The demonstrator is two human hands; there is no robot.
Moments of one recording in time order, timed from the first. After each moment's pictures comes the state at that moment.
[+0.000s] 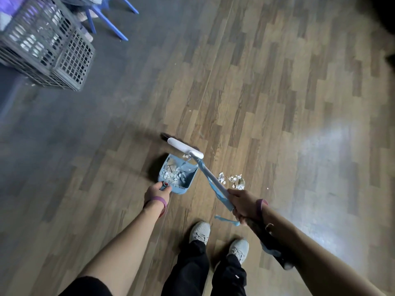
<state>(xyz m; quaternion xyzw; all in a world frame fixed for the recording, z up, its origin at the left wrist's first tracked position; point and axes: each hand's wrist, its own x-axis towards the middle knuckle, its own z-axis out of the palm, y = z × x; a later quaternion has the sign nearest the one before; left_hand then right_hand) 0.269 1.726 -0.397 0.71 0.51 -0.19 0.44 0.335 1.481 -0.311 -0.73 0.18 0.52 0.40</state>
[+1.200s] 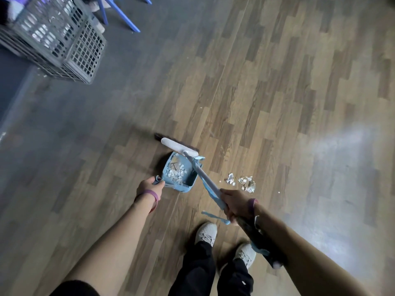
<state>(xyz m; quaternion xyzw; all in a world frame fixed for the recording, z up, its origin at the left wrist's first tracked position) 0.287 1.779 -0.410 0.68 0.55 -0.15 0.46 0.353 1.540 -0.334 -0.68 0.22 0.55 0.43</state>
